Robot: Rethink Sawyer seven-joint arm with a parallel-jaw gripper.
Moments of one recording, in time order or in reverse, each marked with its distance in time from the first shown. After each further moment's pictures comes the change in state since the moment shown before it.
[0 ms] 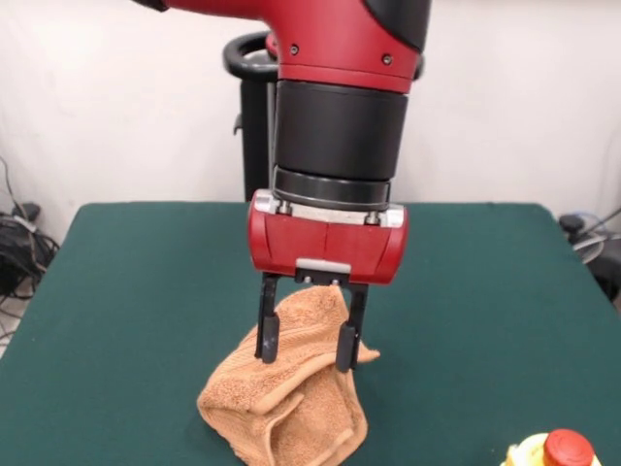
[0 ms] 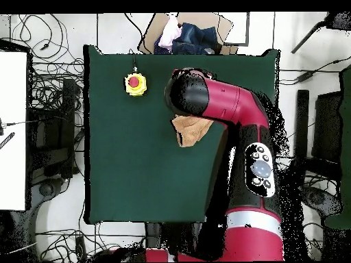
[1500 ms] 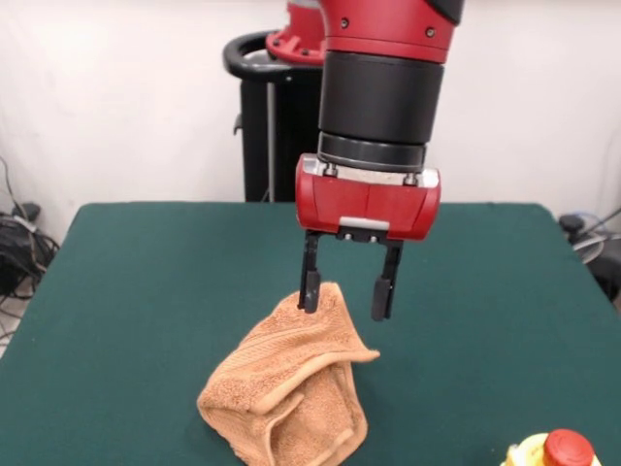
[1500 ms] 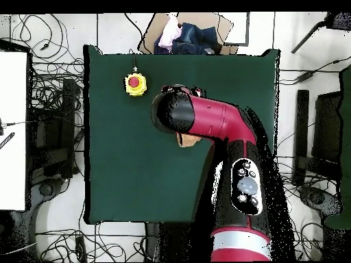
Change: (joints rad) arm 0.043 -0.076 -0.026 0.148 0.001 -0.028 0.000
